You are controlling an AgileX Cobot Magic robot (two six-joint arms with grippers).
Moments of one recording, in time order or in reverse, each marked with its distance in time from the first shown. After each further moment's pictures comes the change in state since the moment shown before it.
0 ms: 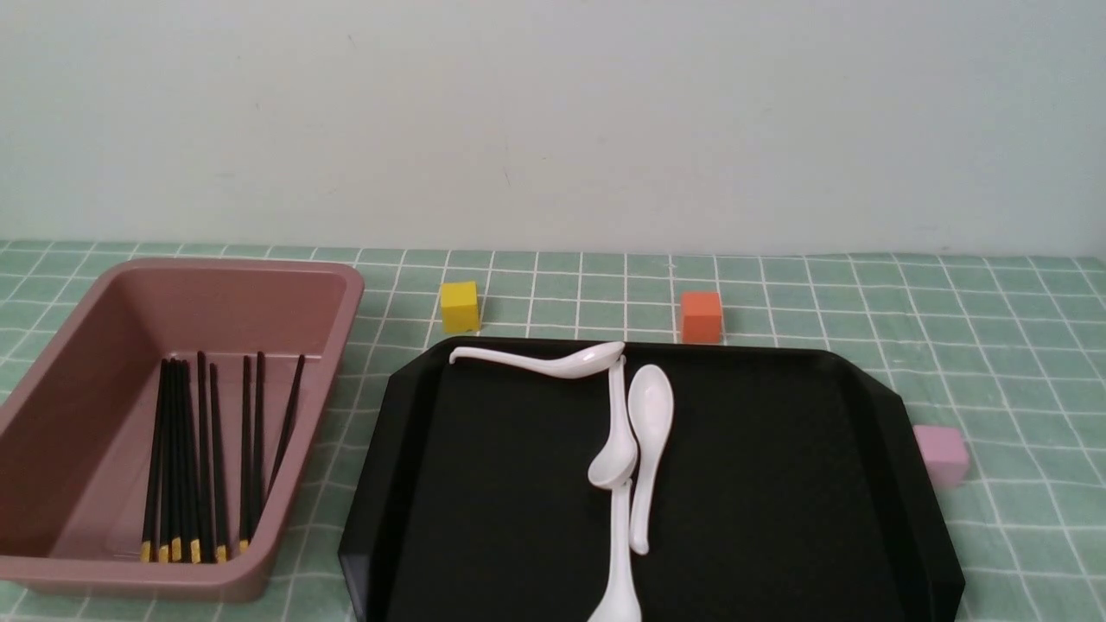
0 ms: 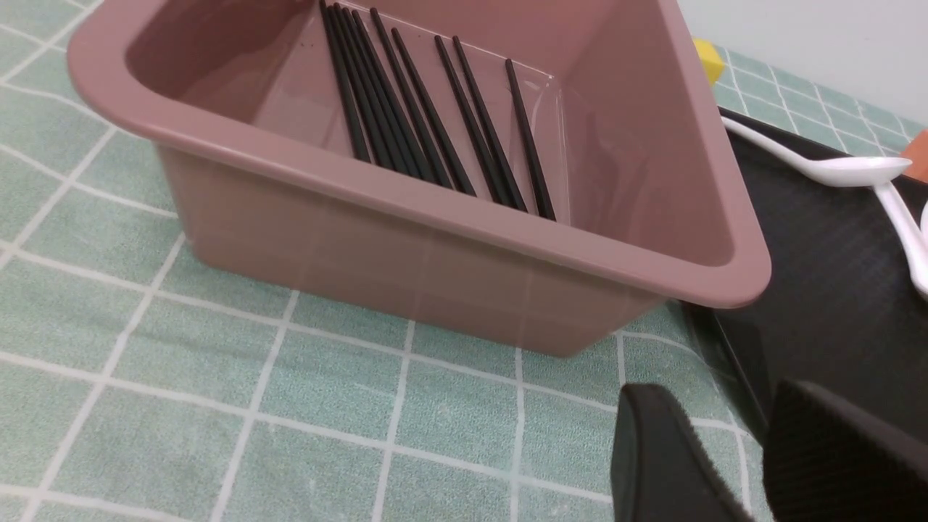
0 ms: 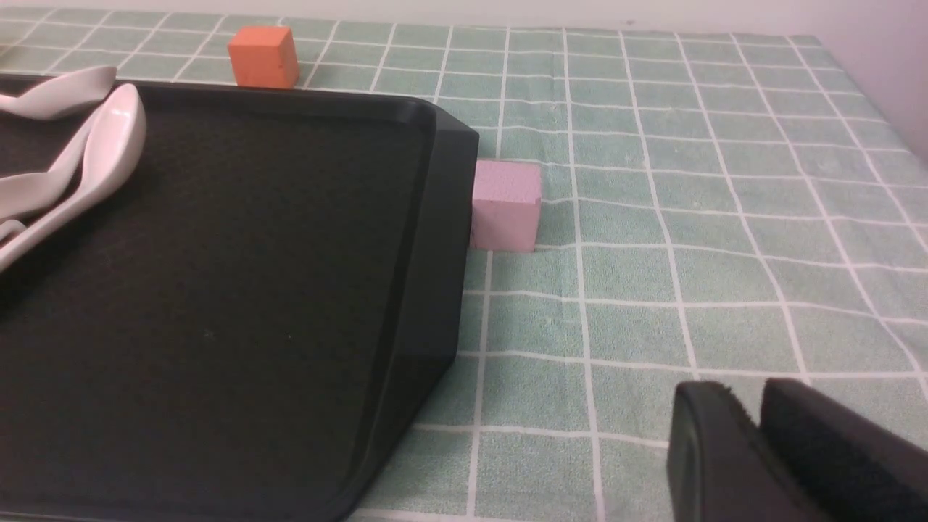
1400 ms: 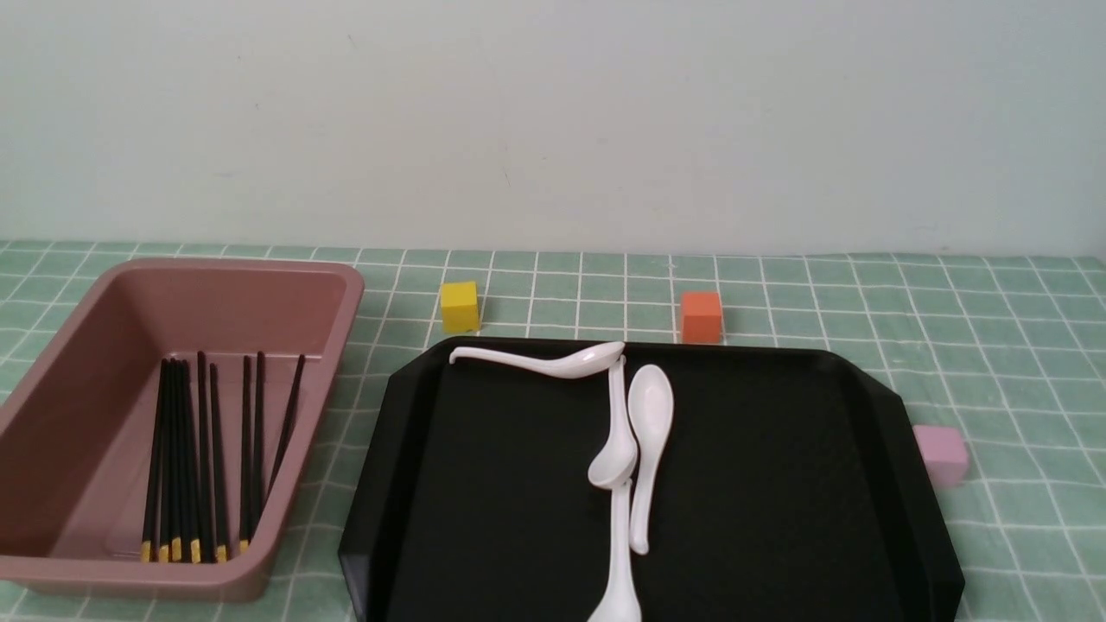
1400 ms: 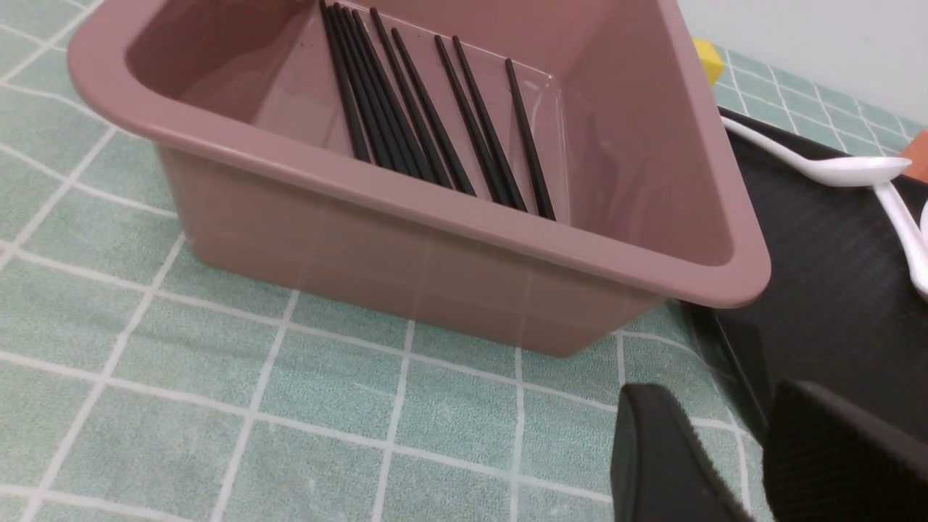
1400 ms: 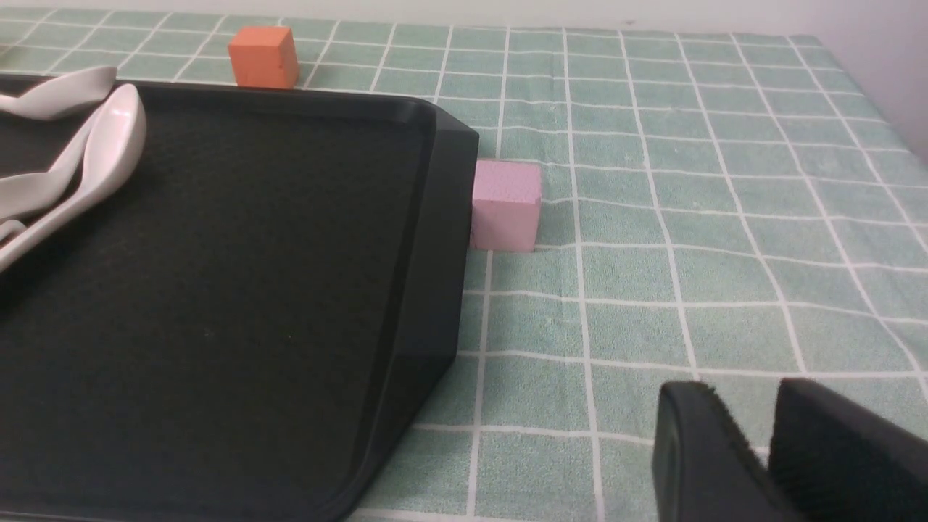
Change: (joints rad) right arm 0.000 0.000 -0.001 0.000 0.000 0.000; left arm 0.000 0.000 0.000 0.000 0.000 0.000
